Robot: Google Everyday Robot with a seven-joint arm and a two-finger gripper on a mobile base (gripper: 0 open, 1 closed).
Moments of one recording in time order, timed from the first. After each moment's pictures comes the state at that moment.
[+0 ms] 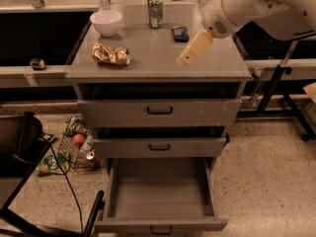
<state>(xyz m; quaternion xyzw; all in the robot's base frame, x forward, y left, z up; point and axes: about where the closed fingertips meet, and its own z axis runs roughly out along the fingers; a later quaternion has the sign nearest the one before) 0.675 -0.099 0.952 -0.54 0.74 0.05 0.39</state>
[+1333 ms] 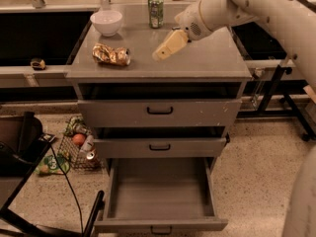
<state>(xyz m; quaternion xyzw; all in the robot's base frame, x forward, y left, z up) 0.715 -0.029 0.933 -0.52 0.72 0.17 0.42</state>
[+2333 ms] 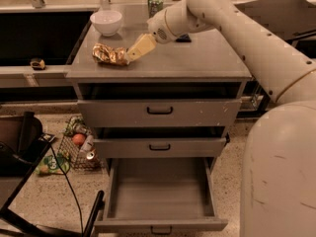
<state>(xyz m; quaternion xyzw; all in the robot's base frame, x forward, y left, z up) 0.765 0.057 0.901 -0.52 0.70 0.20 0.44</state>
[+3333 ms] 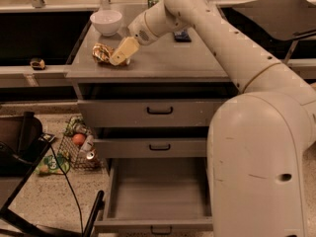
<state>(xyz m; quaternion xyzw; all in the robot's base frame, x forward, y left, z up) 0.772 0.111 0.881 -0.56 0.69 0.23 0.40</state>
